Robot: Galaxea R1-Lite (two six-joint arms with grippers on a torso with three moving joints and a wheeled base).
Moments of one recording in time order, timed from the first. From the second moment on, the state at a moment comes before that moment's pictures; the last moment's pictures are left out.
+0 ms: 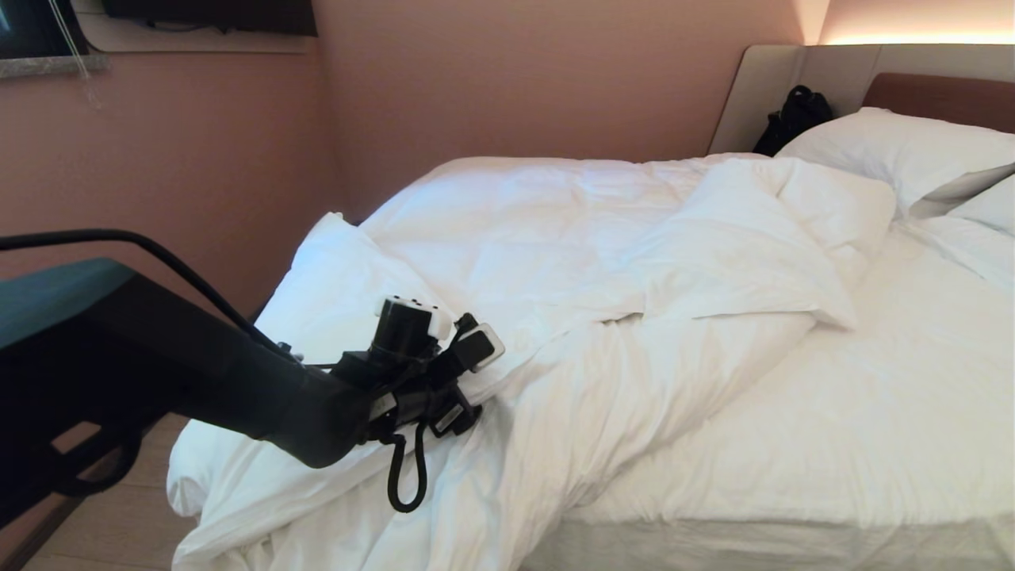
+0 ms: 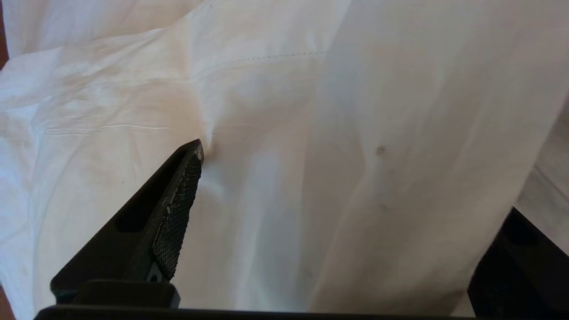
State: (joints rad) left arm -0.53 2.06 -1.02 -0.47 0.16 0.63; right arm -0.01 0.00 0.00 0.00 0.01 -0.02
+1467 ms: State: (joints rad) left arm -0.46 2.01 -1.02 -0.61 0.25 0.59; right arm -0.01 0.00 0.00 0.00 0.01 -0.02
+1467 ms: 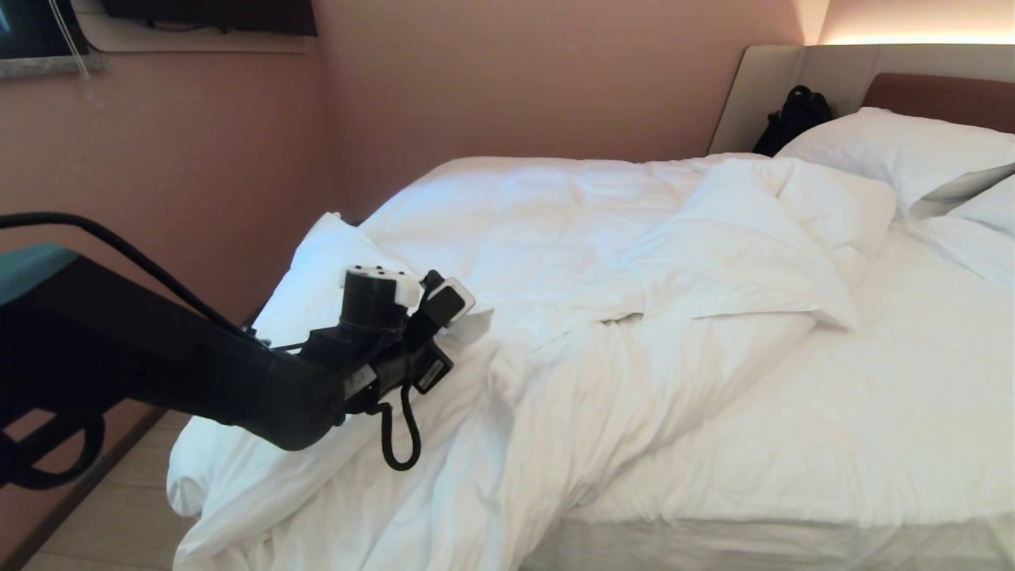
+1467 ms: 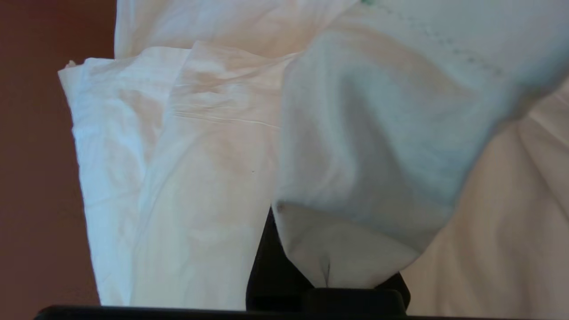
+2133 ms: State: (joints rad) left arm 0.03 1.60 -1.05 -0.58 0.24 0.27; right arm -0.01 0.00 0.00 0.00 0.01 -0.02
